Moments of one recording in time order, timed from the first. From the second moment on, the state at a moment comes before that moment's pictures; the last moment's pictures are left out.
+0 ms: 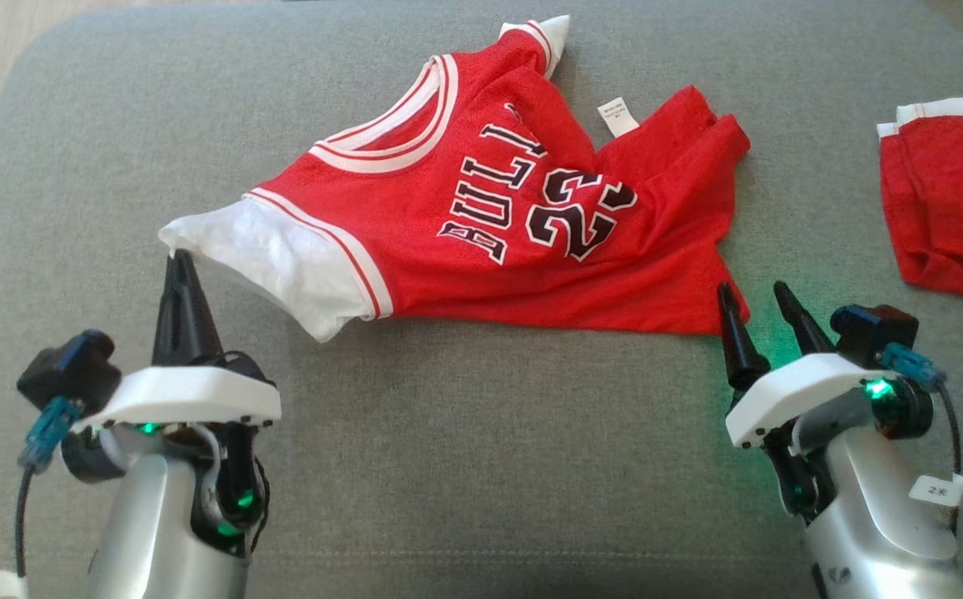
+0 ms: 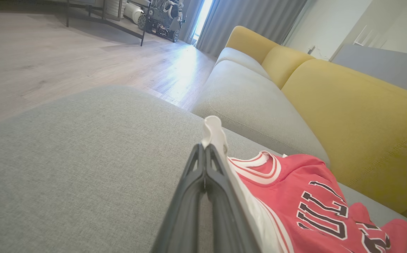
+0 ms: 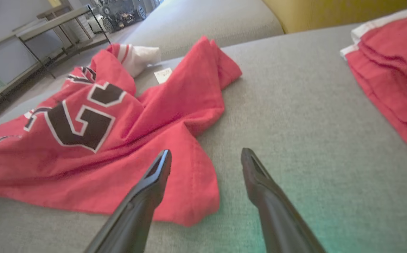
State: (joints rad) left arm -0.21 0.03 -0.10 0.21 -0.50 0.16 -0.25; right arm -0.34 -0.07 0.09 0.60 0.27 0.13 -0.08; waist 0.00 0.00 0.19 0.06
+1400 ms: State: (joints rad) left arm -0.29 0.03 -0.15 -0.06 -0.38 0.03 -0.25; right arm -0.47 -0.38 0.18 0.12 0.17 0.13 0.10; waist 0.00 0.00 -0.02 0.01
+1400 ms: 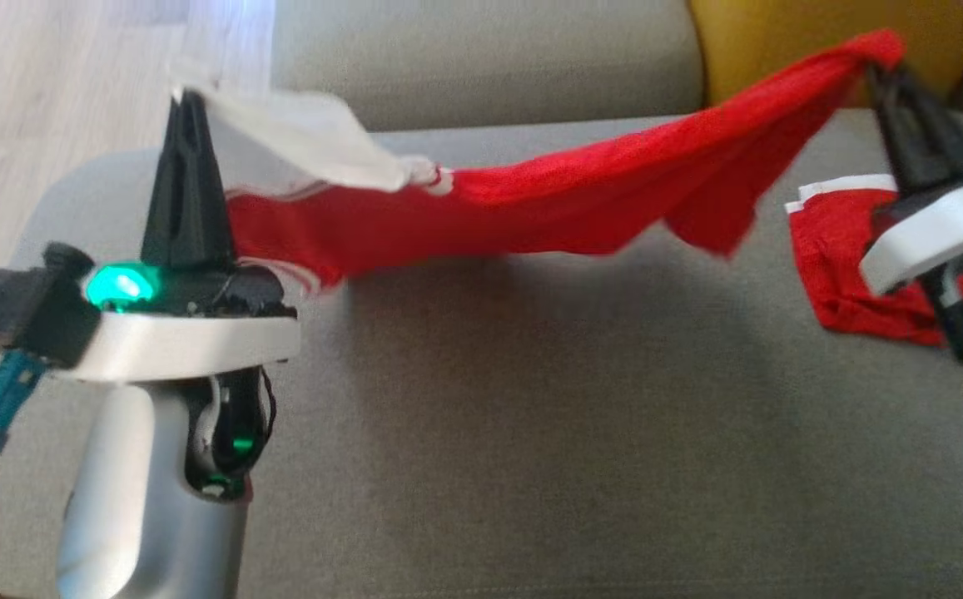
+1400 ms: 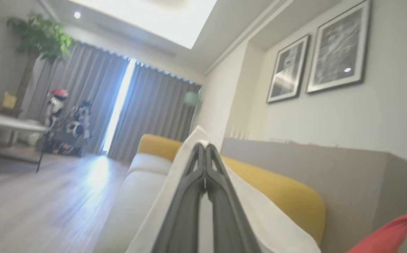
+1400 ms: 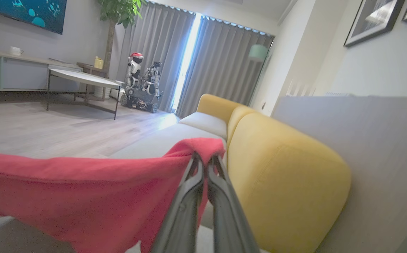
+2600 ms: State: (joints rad) left arm -1.41 0.11 -0.11 0.54 -0.32 -0.02 -0.22; right arm -1.36 -0.35 0.22 0.61 0.29 0.13 -0.04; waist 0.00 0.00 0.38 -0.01
